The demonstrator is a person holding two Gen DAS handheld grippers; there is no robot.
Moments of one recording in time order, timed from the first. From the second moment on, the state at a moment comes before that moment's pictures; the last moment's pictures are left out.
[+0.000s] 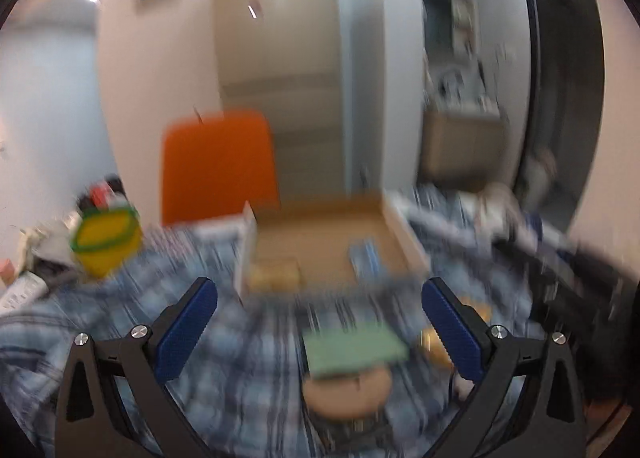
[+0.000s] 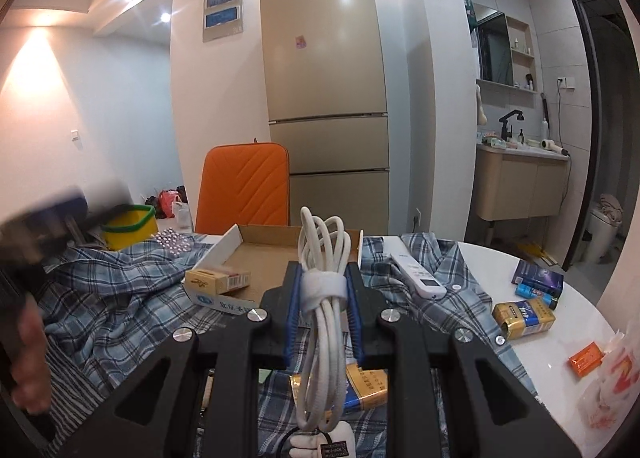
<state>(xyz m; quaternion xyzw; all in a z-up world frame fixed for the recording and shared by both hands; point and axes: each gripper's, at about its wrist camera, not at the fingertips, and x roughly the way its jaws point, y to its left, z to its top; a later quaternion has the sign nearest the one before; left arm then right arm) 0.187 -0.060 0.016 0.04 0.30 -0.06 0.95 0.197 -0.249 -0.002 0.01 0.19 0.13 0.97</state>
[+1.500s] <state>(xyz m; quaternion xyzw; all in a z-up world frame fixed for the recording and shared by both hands) 0.230 -0.051 -0.099 -0.06 0.50 -0.12 0.86 0.208 -0.236 -0.018 -0.02 0.24 0.12 0.96</state>
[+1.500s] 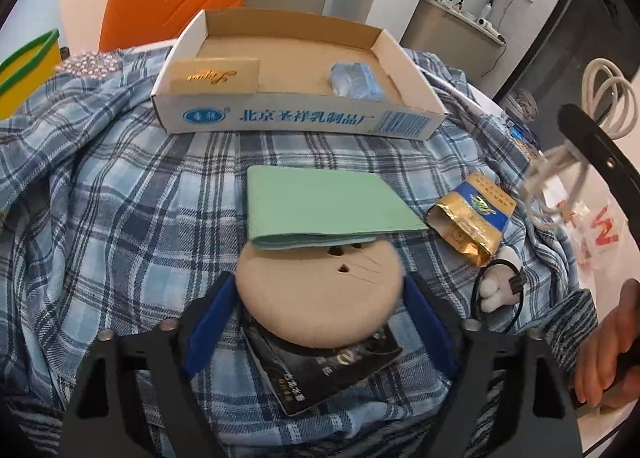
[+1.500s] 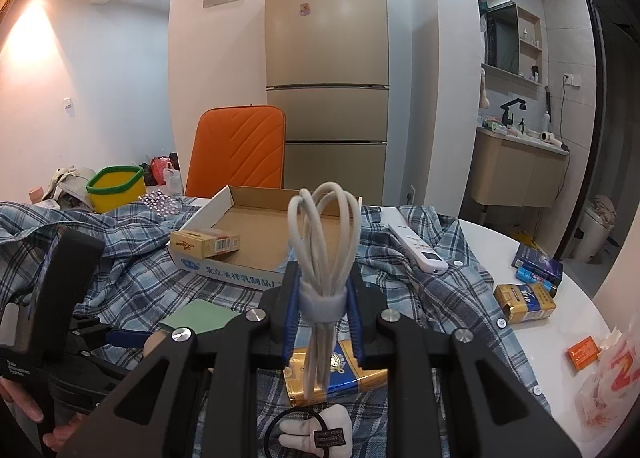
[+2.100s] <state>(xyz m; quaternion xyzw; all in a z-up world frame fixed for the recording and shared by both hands) 0.188 -0.065 -0.061 0.00 0.38 -0.14 0.92 0.208 -0.236 -0.019 -0.02 0.24 0.12 0.96</state>
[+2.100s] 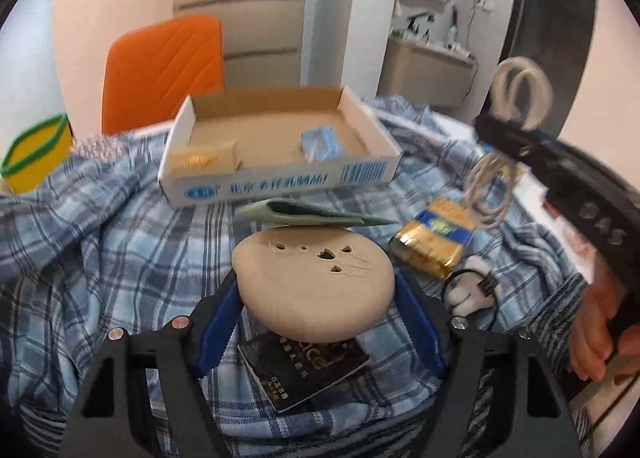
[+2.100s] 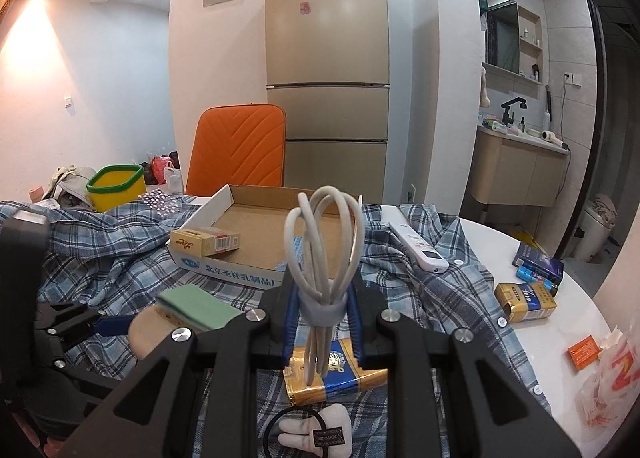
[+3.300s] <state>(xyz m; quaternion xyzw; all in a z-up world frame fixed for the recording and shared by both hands) 0.091 -0.060 0.116 -0.01 0.01 -0.11 0.99 0.187 -0.230 0.084 -0.04 0.11 0.10 0.99</state>
